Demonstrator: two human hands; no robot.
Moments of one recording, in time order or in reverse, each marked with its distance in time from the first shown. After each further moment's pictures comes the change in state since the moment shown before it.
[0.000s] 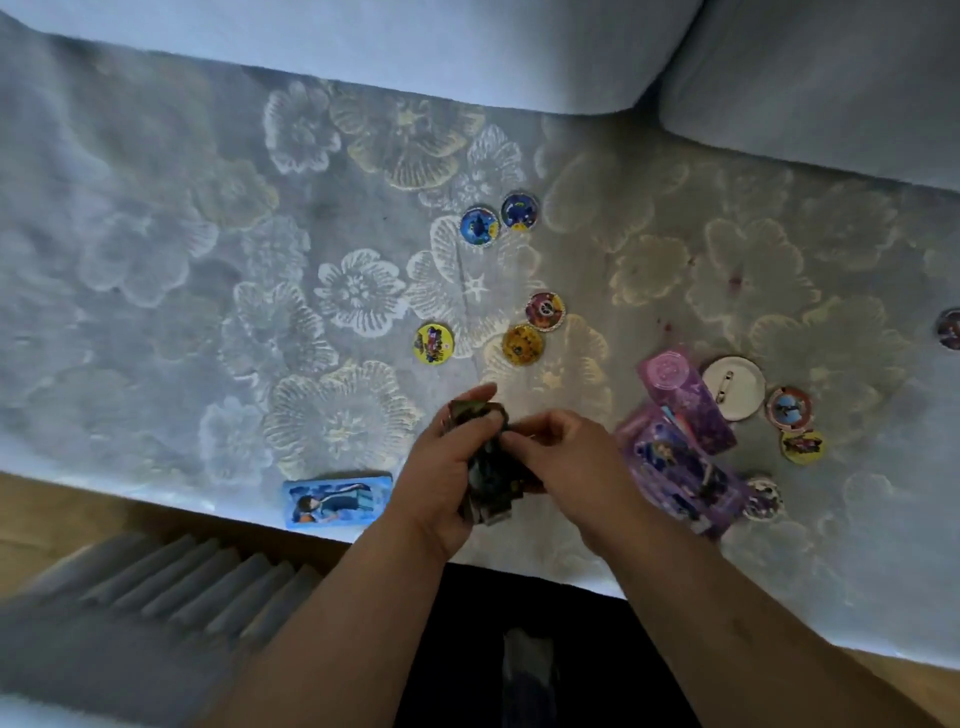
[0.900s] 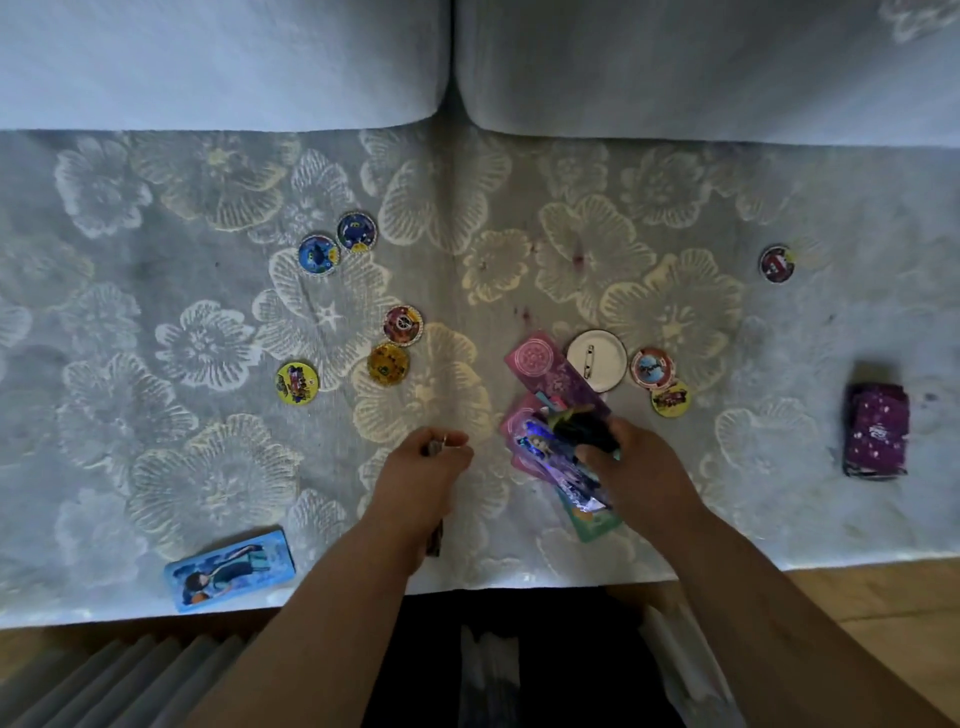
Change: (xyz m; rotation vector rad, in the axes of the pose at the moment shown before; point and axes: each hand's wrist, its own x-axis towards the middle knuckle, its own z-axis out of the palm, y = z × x) left_hand 0.025 -0.047 0.053 0.834 0.099 0.043; right_hand -0.013 0.069 -0.144 -0.457 0.298 -0.007
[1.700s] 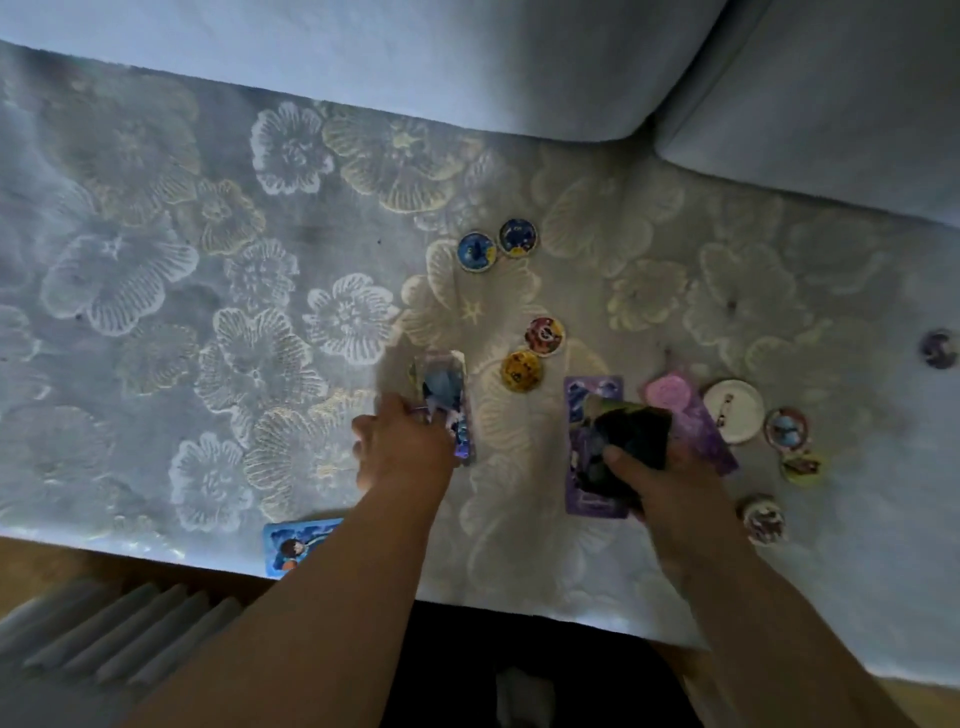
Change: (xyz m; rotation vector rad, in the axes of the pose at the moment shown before) left_hand 0.067 -0.020 -0.107 0.413 0.555 -0.072; right_hand 0.003 -0.078 0.070 0.650 -0.004 0.126
